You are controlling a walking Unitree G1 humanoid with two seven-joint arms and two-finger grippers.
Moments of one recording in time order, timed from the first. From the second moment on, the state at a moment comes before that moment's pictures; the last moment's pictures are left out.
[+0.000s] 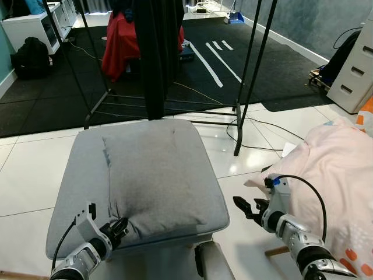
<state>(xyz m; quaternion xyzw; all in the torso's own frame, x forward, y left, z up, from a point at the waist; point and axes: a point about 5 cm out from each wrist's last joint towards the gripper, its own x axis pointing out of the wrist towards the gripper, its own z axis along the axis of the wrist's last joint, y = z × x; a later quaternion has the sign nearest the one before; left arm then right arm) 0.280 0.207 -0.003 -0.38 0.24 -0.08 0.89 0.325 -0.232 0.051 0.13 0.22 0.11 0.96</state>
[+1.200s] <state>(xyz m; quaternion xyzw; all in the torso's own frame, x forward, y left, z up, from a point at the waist) 0.277 0.245 0.080 -0.47 -0.07 -0.10 0.87 0.360 -0.180 0.087 0.16 0.15 0.17 0.96</state>
